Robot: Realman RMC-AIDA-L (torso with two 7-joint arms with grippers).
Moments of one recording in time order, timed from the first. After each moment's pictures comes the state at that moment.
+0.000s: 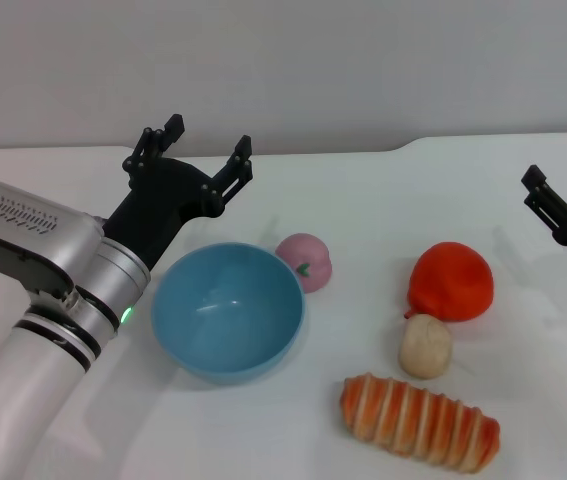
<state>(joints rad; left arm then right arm) -0.40 -2.07 -0.80 -0.60 2.47 0.91 -0.01 0.46 2.08 -0.93 0.02 -0.69 -1.26 0.53</state>
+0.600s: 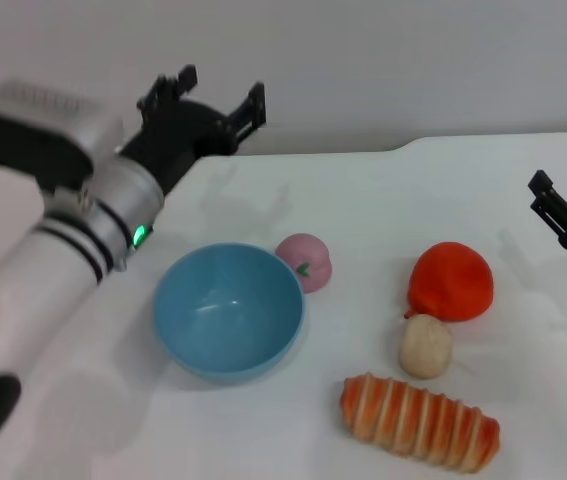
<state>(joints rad) -0.39 -2.03 -1.05 -0.92 2.64 0.44 -0.02 0.45 2.08 -0.93 0.02 -0.69 -1.26 0.53</state>
